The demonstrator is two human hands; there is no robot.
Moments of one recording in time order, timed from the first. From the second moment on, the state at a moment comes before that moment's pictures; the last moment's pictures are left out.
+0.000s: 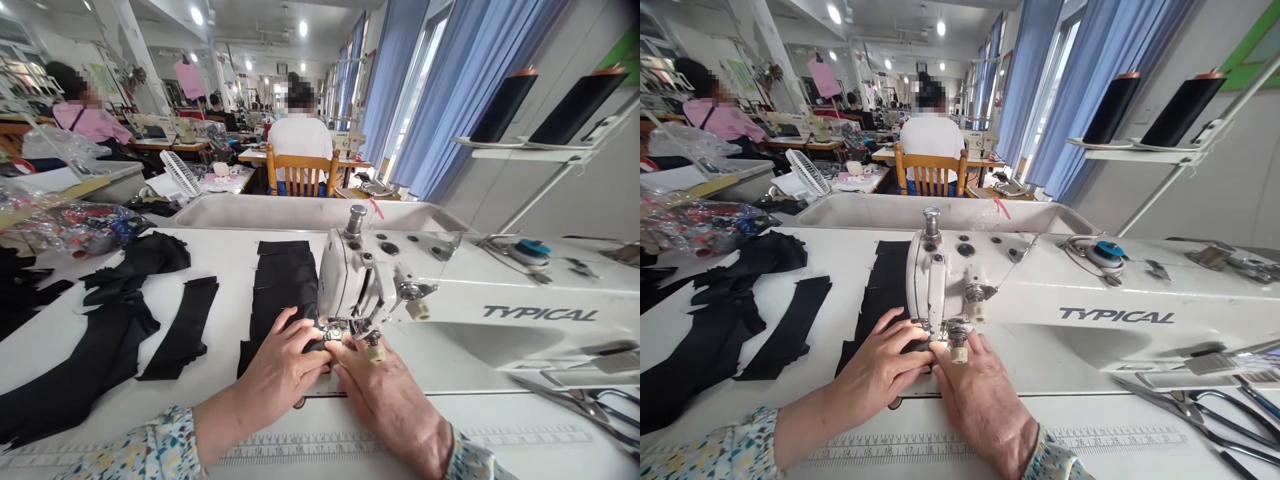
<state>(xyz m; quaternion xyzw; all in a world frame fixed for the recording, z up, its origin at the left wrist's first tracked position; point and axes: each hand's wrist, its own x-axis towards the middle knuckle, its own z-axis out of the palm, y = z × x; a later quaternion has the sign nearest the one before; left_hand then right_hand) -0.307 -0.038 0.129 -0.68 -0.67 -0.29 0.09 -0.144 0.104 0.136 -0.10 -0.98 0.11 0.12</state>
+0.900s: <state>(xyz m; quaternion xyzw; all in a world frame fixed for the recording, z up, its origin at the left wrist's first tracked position) -0.308 -0.038 0.127 -0.69 -0.66 -0.29 0.08 -0.146 0.099 0.138 -0.10 -0.97 0.15 0.13</state>
